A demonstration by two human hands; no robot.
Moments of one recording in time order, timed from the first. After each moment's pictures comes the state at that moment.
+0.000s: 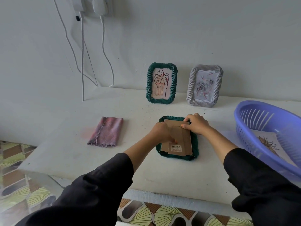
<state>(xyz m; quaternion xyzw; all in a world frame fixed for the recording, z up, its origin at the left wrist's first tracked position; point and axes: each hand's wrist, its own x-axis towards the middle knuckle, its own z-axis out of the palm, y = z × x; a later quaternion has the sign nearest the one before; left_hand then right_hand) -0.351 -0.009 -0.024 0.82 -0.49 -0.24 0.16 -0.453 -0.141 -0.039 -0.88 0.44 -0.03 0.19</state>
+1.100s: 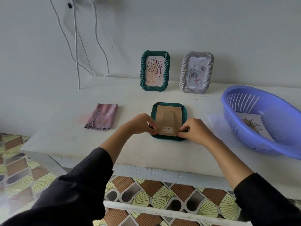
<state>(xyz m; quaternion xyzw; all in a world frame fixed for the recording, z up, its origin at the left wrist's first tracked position) -0.337 0.045 -0.029 0.78 -0.54 -0.26 0.18 -0.525 -0.064 -0.040 -0.89 0.36 -0.08 0.26</state>
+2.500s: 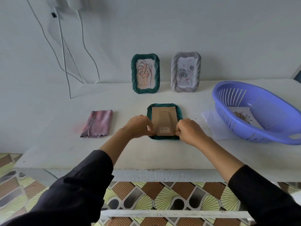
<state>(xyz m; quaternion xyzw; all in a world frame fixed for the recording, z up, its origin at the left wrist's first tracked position) -0.337 0.041 -0.027 0.76 -0.64 -0.10 0.04 -0.517 -0.044 -0.040 -0.92 0.37 -0.02 0.09</state>
